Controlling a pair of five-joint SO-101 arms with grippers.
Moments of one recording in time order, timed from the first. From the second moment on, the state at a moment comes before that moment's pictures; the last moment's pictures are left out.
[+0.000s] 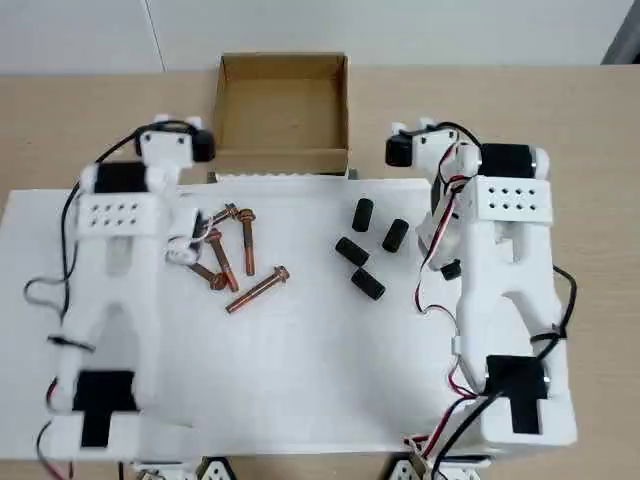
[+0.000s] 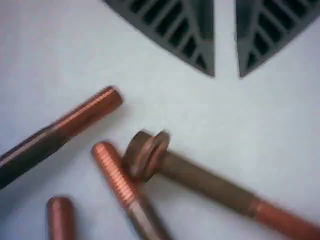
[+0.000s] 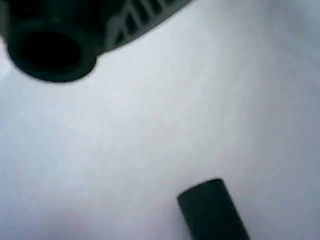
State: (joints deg) left arm -3.8 1.5 0.6 96.5 -1.4; right arm -0.4 1.2 -3.3 97.4 25.4
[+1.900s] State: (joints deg) left arm 6.3 46.7 -48.5 99.6 5.9; right arm 0.8 -6.7 -2.5 97.7 23.6
